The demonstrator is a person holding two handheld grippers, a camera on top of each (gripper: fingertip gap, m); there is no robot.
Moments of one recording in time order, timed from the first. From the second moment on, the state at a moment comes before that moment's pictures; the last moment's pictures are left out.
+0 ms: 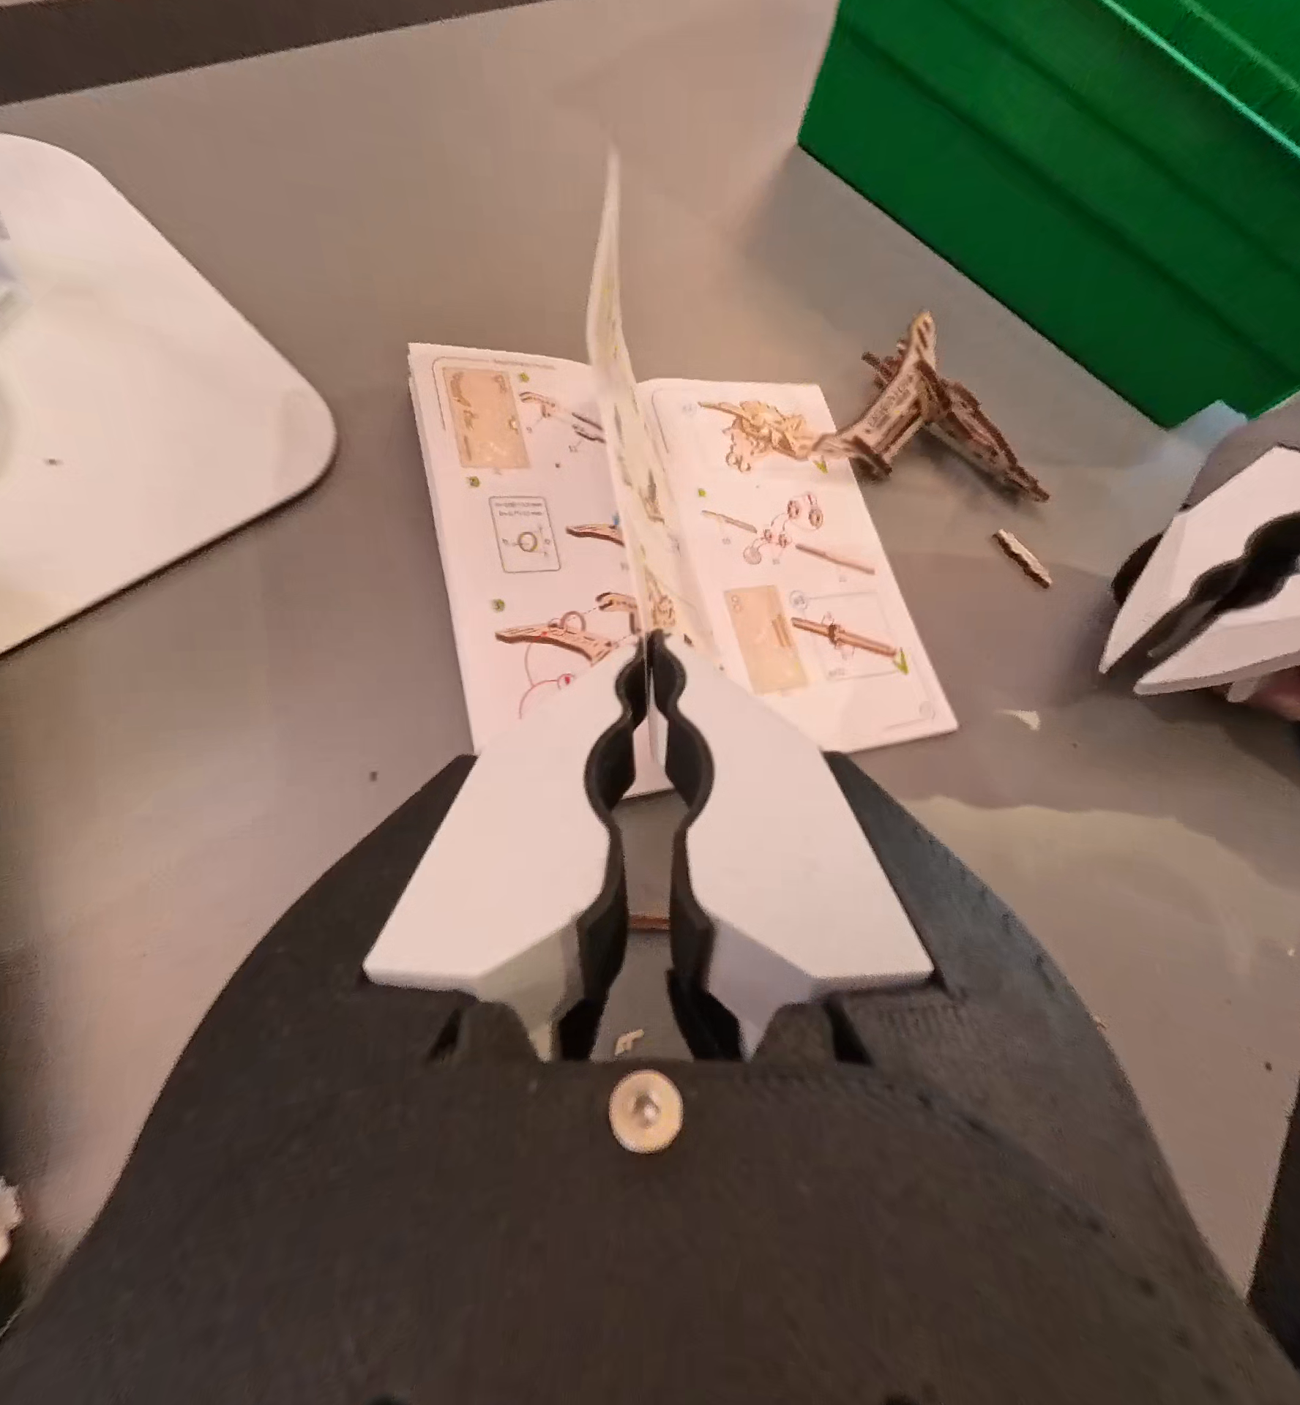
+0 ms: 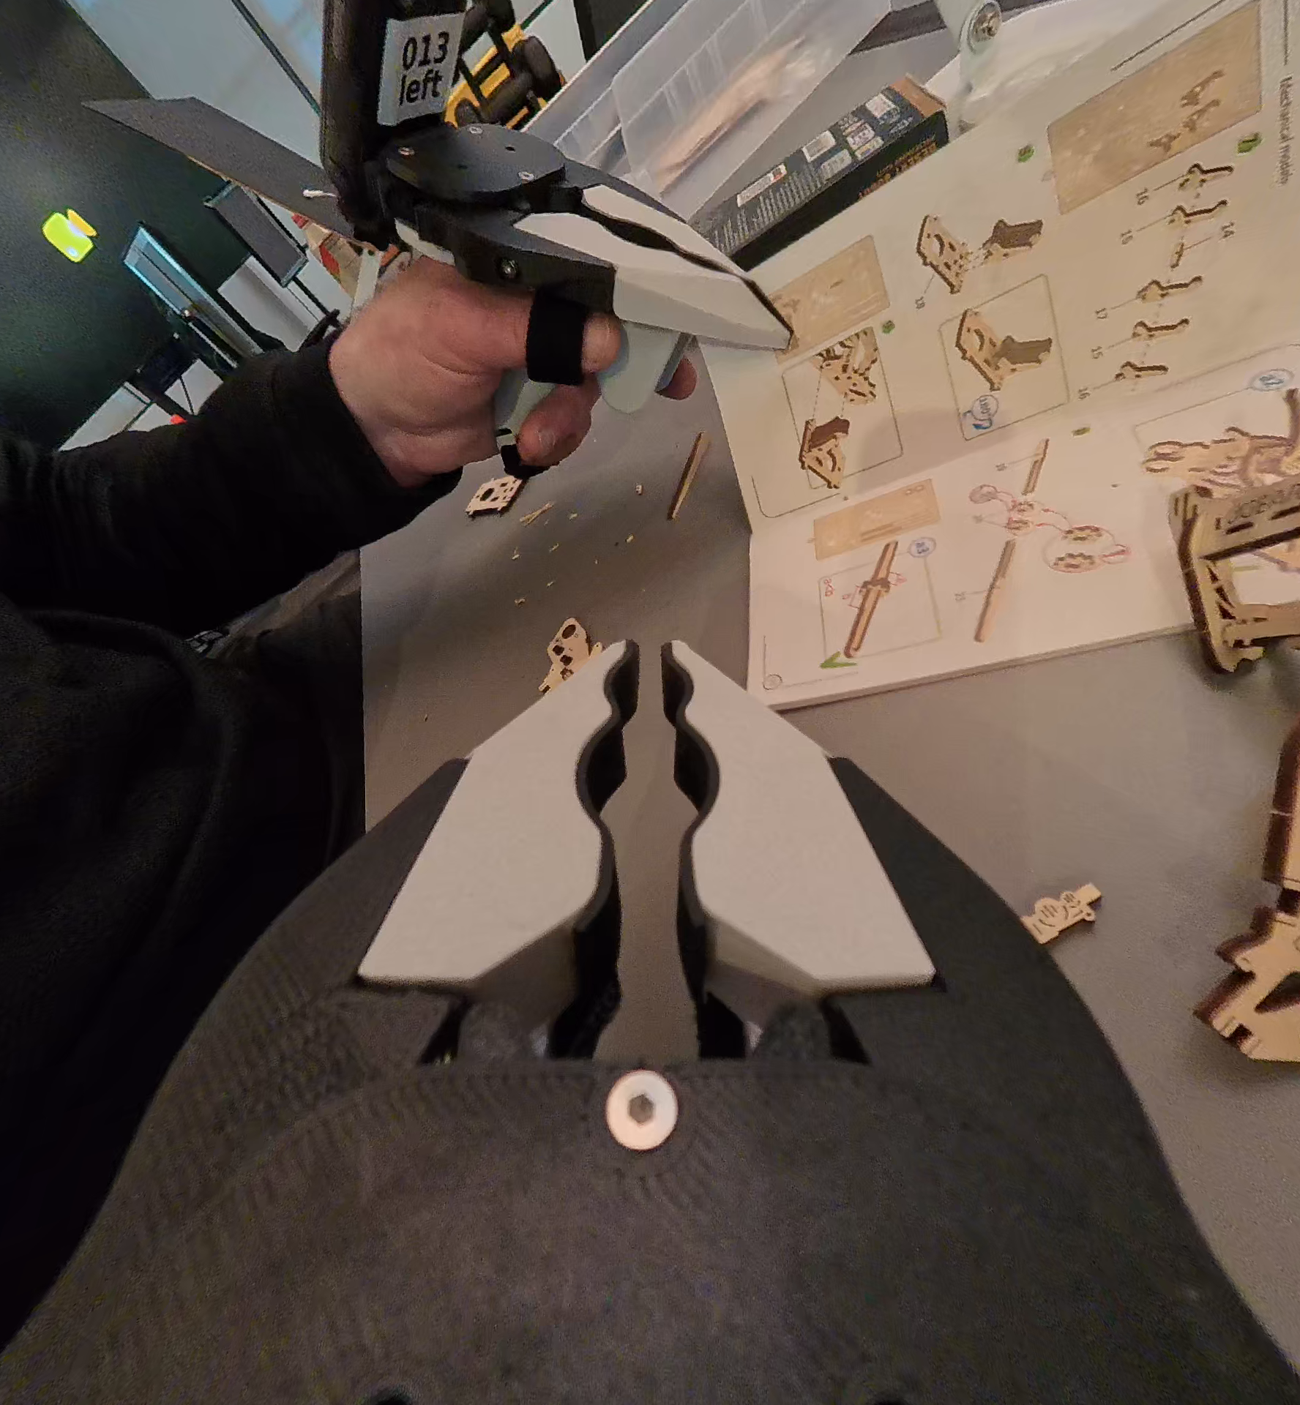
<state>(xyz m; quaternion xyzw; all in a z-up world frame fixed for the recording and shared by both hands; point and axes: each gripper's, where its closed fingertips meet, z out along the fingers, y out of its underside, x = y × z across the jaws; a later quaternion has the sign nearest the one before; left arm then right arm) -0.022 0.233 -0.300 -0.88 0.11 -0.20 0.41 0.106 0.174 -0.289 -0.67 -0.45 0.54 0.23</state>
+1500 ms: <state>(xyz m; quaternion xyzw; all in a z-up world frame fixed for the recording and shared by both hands) -0.156 0.125 -0.231 -0.87 0.06 -0.03 0.48 0.167 0.188 -0.314 -0.73 -0.48 0.32 0.36</state>
